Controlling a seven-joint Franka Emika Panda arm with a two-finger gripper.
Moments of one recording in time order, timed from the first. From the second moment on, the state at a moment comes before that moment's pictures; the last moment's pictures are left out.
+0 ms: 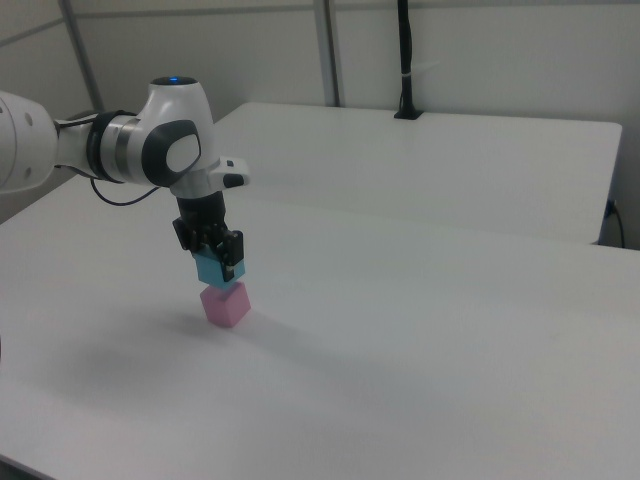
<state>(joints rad) -0.05 0.23 0.15 -1.83 -0.03 2.03 0.15</state>
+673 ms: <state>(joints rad) -0.02 0.27 0.15 -1.84 -0.10 2.07 0.21</state>
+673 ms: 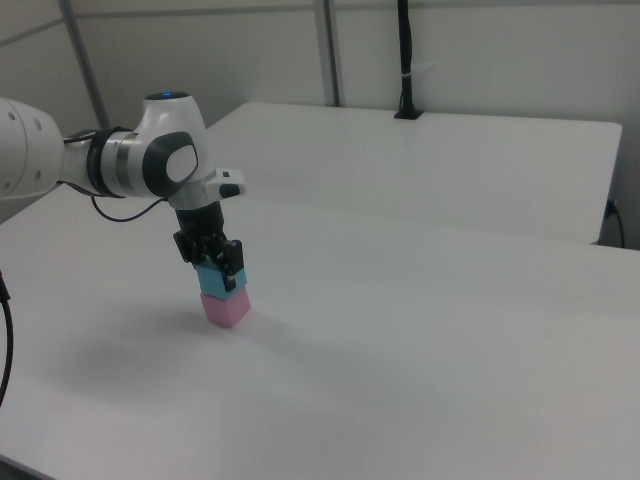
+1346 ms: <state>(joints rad) -0.05 0.24 0.15 -1.74 -0.11 1.95 0.25</state>
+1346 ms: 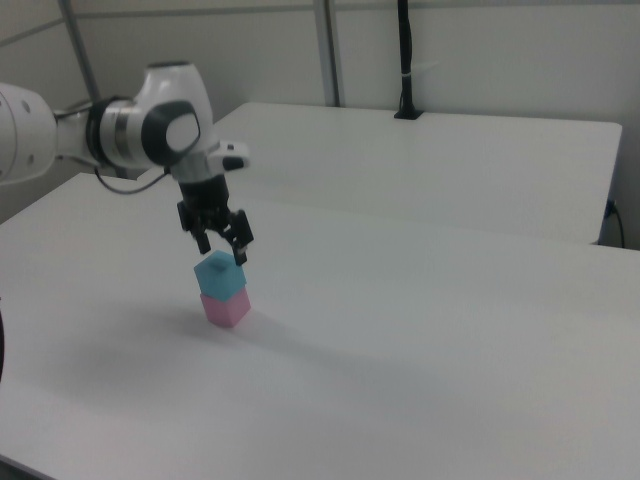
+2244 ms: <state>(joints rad) -0.09 -0.03 -0.12 -1.60 -0.05 1.69 -0.05</state>
